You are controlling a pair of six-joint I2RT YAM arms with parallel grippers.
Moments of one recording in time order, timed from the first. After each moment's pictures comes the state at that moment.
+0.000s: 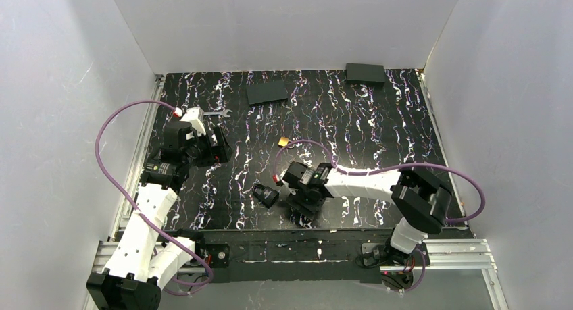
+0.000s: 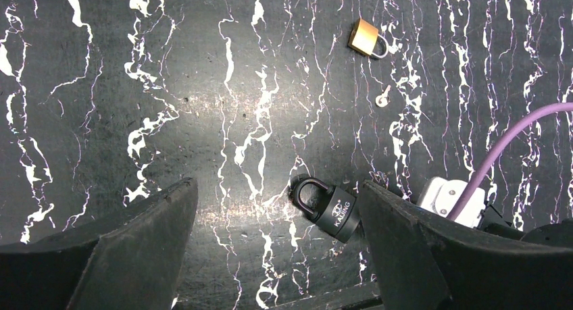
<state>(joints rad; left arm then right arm) -0.17 0.90 0.91 -0.68 0.13 -0.33 1.10 1.64 0.97 -0.65 0.02 0.07</state>
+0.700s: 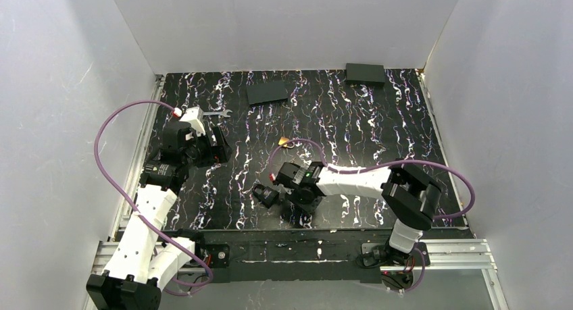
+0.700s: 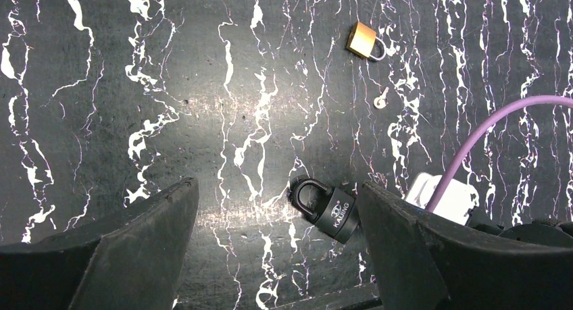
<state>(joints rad) -0.17 0.89 0.91 -0.68 0.13 -0.33 1.13 1.72 1.06 -0.72 0.03 0.11</state>
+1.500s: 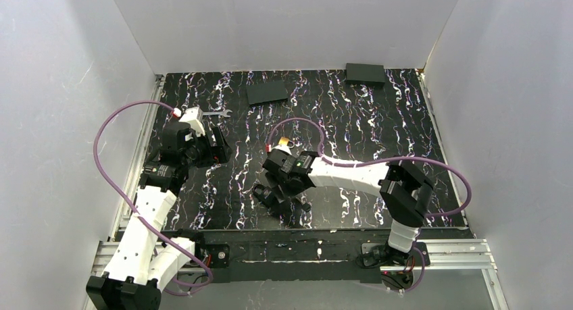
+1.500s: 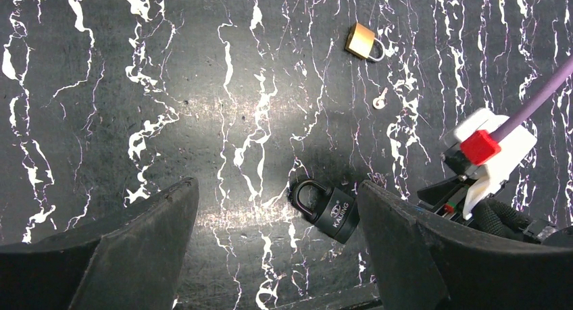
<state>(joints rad) -0.17 0.88 0.91 -0.68 0.13 -0.33 1.13 1.77 1.26 -0.69 0.21 0.58</state>
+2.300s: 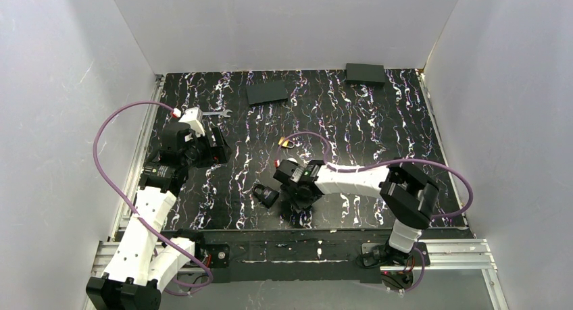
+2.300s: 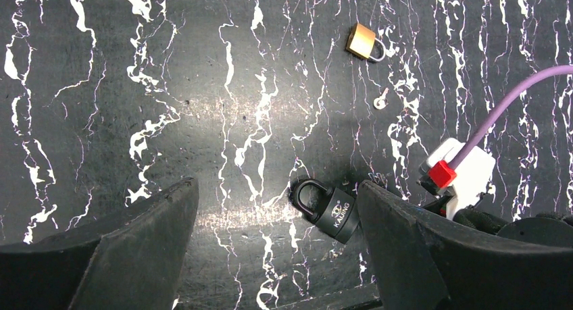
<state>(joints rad) -0.17 0.88 0.90 -0.68 0.13 -0.33 1.13 1.74 1.10 -0.69 0.15 0.44</state>
